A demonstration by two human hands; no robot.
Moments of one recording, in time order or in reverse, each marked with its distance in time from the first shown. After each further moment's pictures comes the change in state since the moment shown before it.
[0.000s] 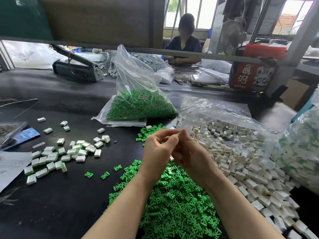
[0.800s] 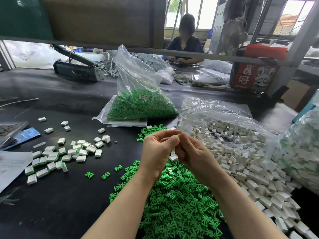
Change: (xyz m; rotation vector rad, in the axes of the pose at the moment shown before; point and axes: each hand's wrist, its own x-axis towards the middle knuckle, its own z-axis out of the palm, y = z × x) left_hand 0.003 0.001 0.000 -0.091 0.045 -0.045; right_hand -0.001 -0.002 -0.009 -0.178 0.018 -0.057
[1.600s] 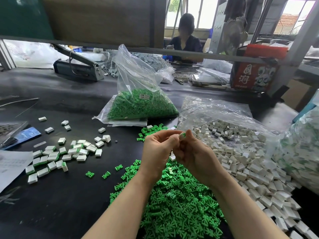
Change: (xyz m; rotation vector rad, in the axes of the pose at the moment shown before) left_hand 0.000 -0.002 0.000 -0.034 -0.016 0.013; right_hand 0.000 0.002 0.000 0.262 -0.070 0.029
